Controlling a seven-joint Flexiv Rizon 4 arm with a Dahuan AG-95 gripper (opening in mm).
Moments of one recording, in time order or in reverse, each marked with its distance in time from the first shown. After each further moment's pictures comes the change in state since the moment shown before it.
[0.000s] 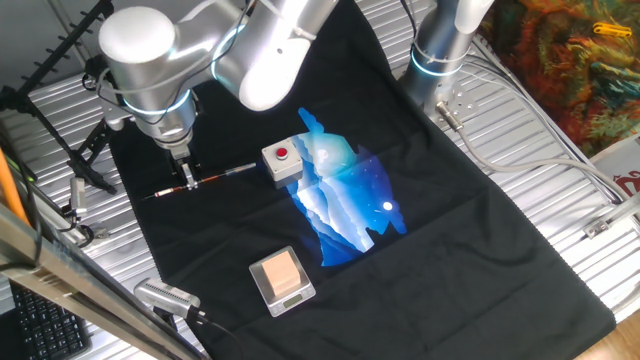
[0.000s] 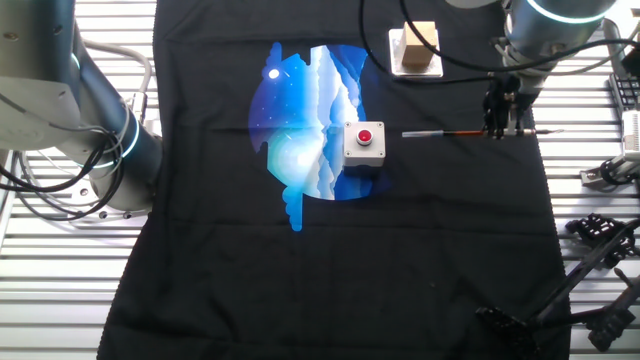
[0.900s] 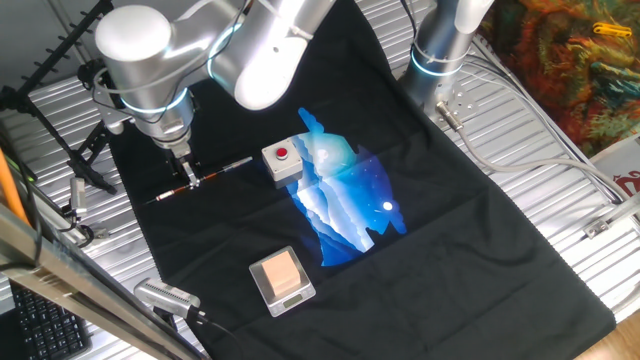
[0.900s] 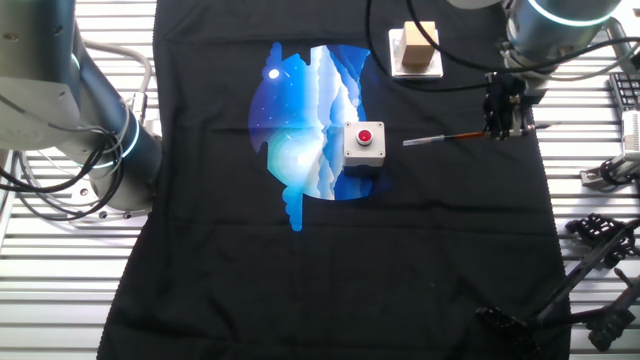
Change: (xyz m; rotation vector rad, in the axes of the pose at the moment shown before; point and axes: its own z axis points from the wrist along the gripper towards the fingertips) arm 0.000 0.000 0.000 -0.014 0.003 -0.118
